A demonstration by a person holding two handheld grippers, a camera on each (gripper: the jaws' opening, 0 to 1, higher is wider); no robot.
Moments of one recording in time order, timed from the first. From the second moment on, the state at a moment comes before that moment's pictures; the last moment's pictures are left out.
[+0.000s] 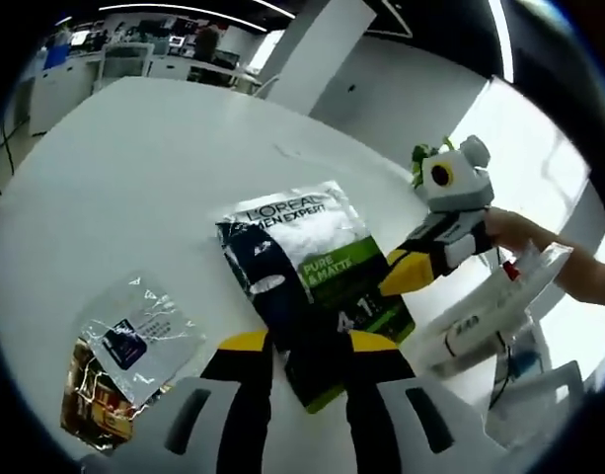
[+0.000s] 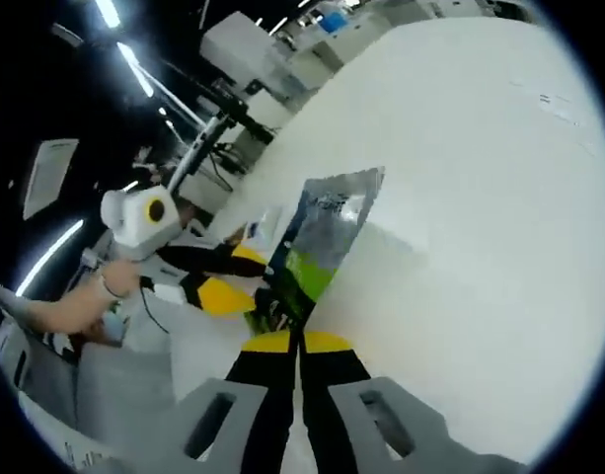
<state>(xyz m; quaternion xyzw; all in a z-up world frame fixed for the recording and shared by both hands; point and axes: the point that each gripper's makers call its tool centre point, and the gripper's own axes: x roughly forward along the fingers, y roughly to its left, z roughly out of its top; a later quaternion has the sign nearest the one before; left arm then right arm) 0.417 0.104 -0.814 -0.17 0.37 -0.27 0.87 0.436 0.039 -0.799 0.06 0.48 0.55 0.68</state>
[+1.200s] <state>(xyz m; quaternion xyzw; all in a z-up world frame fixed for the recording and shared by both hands) 0.414 0.133 -0.698 -0.32 0.22 -0.30 0.87 0.414 0.060 -0.643 0.05 0.30 0.59 0.75</state>
